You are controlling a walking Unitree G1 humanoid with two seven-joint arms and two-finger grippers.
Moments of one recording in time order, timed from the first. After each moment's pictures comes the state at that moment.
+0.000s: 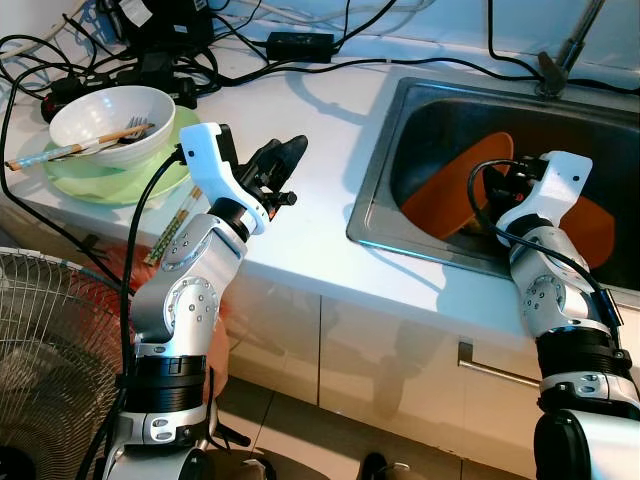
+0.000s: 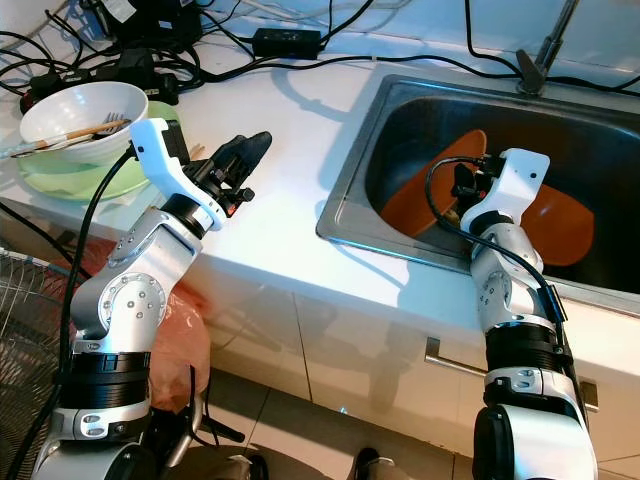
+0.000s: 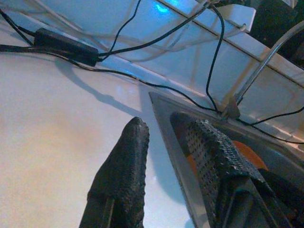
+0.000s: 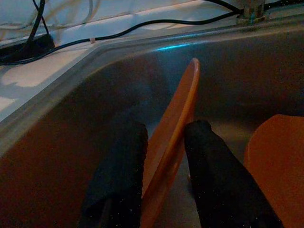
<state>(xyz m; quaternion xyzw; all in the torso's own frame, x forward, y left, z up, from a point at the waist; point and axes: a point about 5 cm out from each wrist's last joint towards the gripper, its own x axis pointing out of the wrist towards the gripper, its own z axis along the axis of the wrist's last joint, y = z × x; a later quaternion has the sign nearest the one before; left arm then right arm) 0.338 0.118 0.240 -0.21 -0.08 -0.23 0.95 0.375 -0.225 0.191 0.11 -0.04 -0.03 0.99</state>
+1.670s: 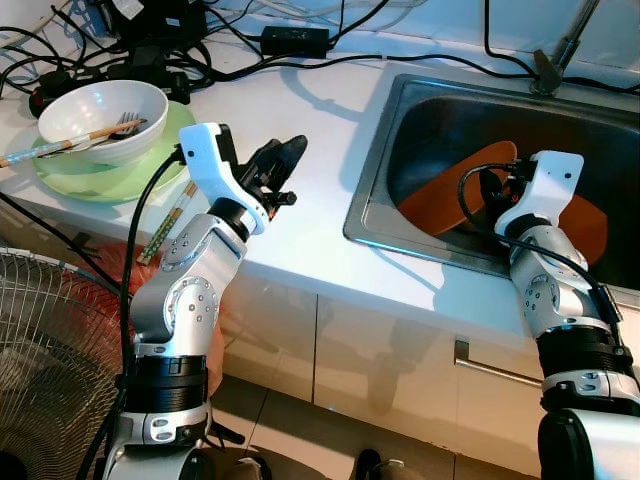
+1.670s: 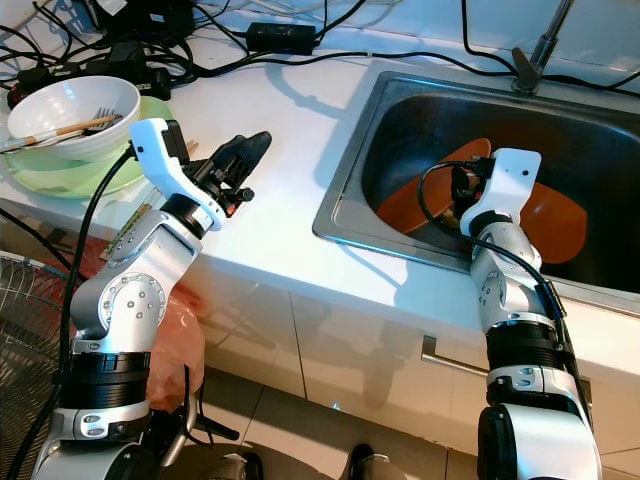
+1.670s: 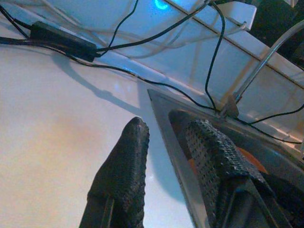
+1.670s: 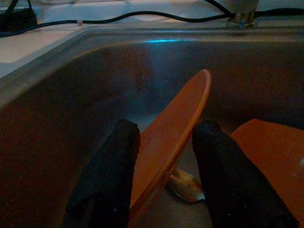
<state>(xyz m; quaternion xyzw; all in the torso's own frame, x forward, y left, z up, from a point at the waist) 0.338 0.118 0.240 -0.21 -0.08 -0.23 0.95 0.376 -0.226 0.190 0.05 -0.02 -0.04 1.00</state>
